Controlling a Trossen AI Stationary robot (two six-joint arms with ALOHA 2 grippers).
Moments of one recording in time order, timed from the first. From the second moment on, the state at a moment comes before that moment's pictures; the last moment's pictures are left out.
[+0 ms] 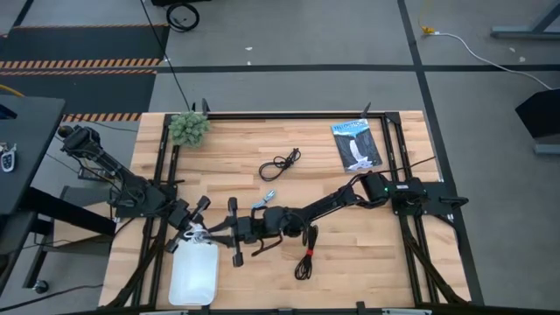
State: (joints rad) left arm -0.64 0.65 0.20 0.44 -0.10 -0.04; right arm 0.28 2.40 1.80 0.91 0.10 -0.09
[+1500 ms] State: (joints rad) left arm -0.93 0.80 0.40 -0.09 -0.19 -0.41; right arm 0.40 2.01 1.80 -0.09 0.42 -0.08
